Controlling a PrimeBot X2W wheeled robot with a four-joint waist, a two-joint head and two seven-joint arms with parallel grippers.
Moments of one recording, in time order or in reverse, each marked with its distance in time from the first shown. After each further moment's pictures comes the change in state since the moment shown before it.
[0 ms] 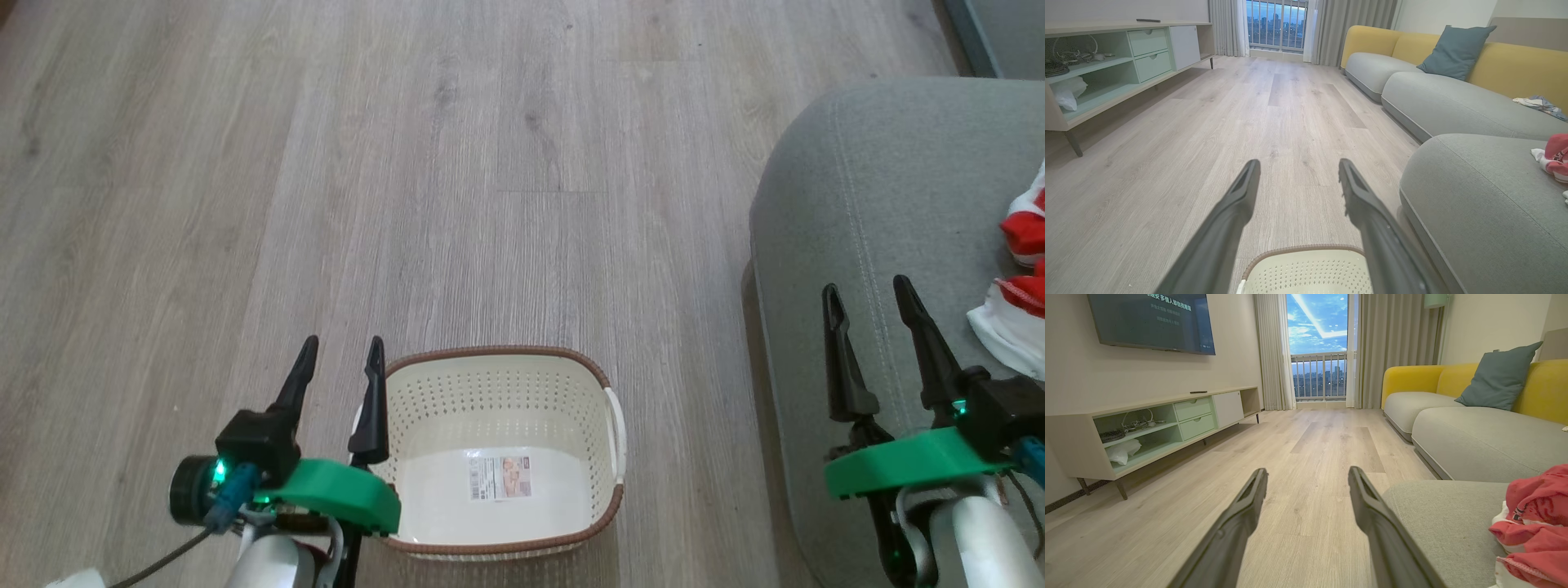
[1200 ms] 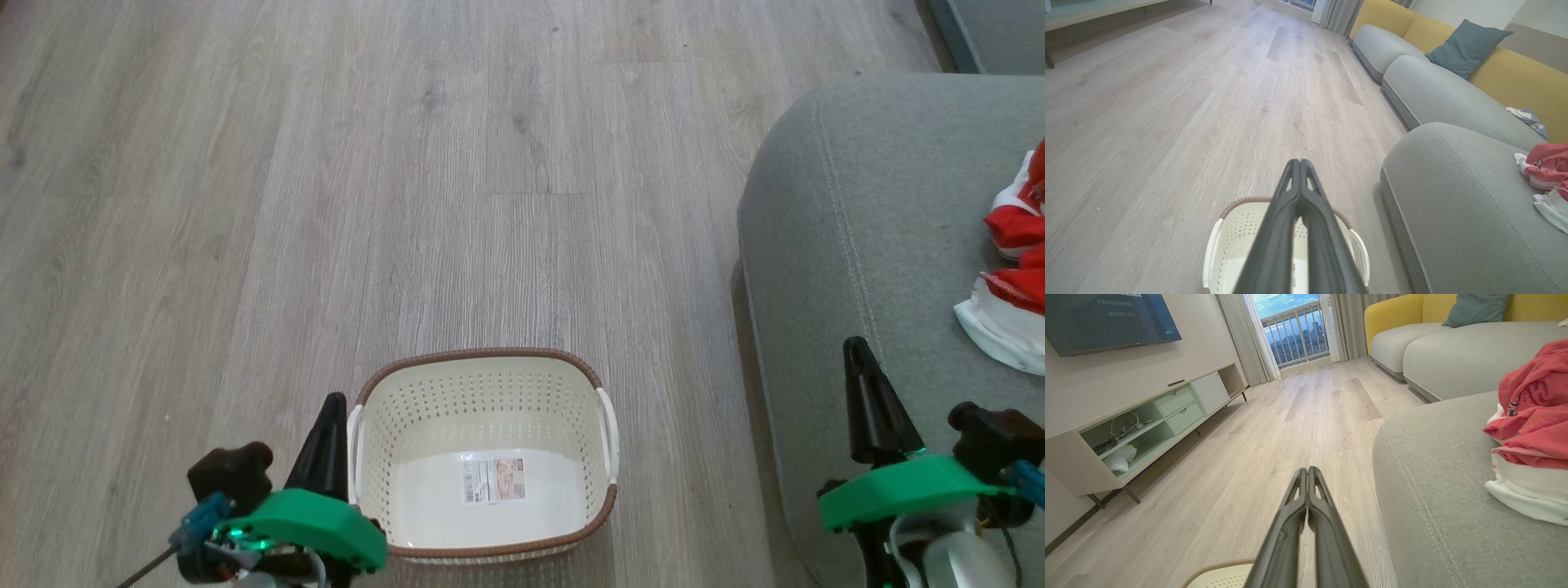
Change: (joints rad) left arm 0.055 0.003 0.030 0.080 -0.197 -0.044 0.032; right arm 0.040 0.021 -0.004 0.115 0.164 0.000 0.037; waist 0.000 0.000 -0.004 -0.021
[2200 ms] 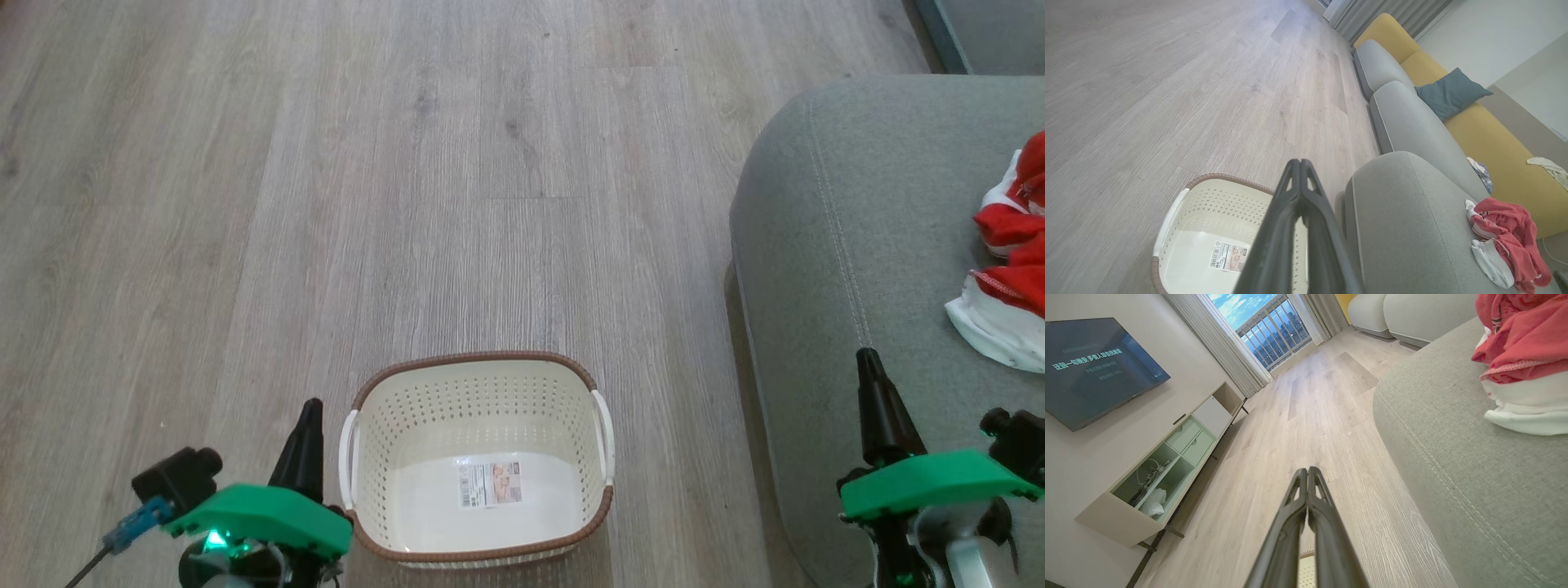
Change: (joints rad) left arm -0.005 0.006 0.059 0.017 -0.339 -0.052 0.078; right arm -0.007 0.006 -0.025 0.034 0.351 0.000 0.088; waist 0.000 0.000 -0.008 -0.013
